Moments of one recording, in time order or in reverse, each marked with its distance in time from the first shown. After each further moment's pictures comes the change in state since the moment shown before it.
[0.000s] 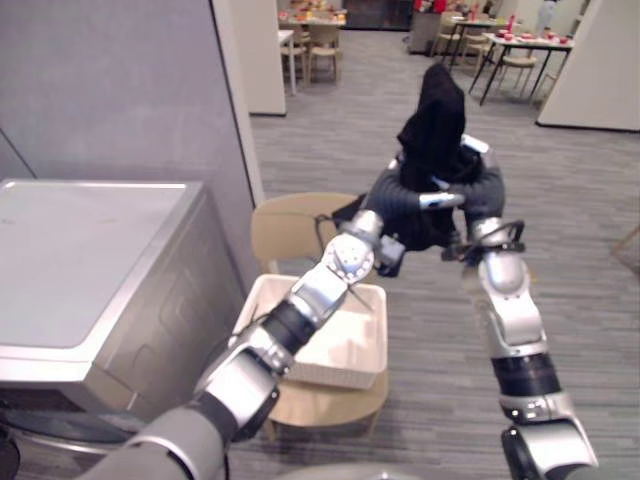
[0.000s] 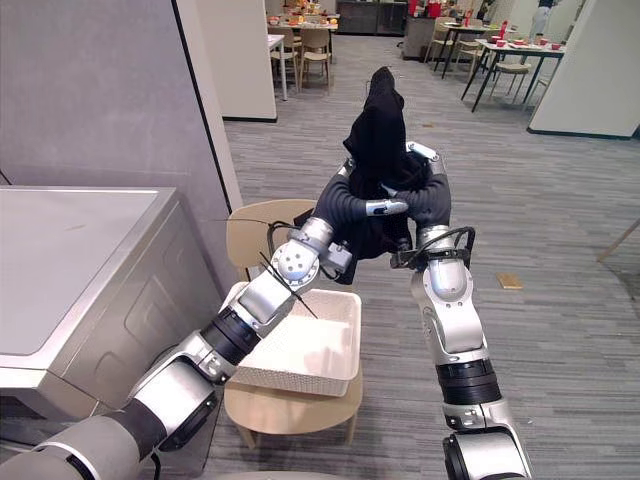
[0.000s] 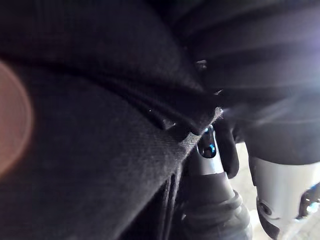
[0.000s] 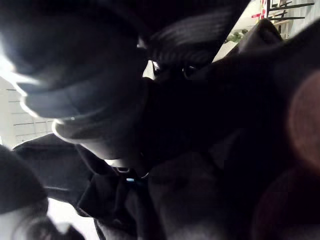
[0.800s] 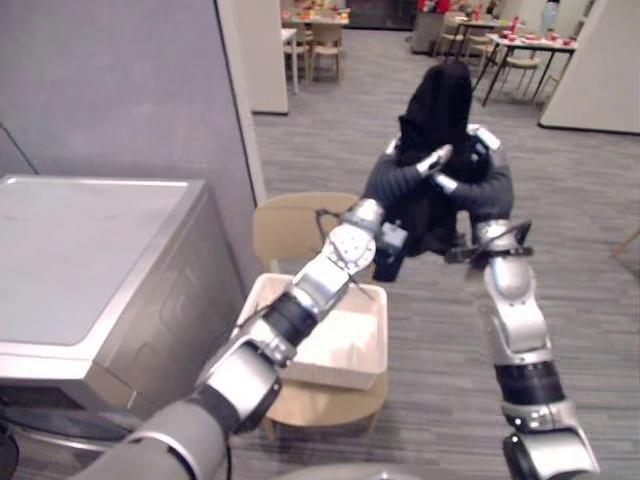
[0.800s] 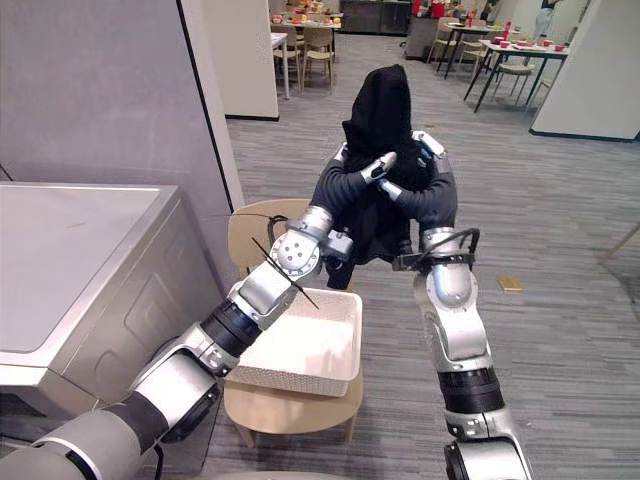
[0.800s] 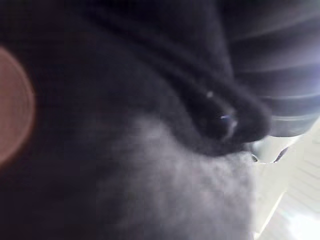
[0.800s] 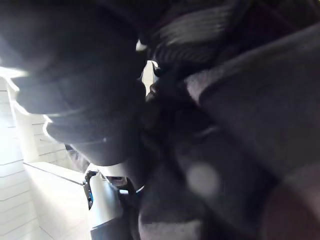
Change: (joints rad) left arm -0.042 -0.020 0.009 -0.008 -0.074 -0.003 0.037; right arm 0.068 0.002 -0.040 -0.122 0.011 -0.020 0.002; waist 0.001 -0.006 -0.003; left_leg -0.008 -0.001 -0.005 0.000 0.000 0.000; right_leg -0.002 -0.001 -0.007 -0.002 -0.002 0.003
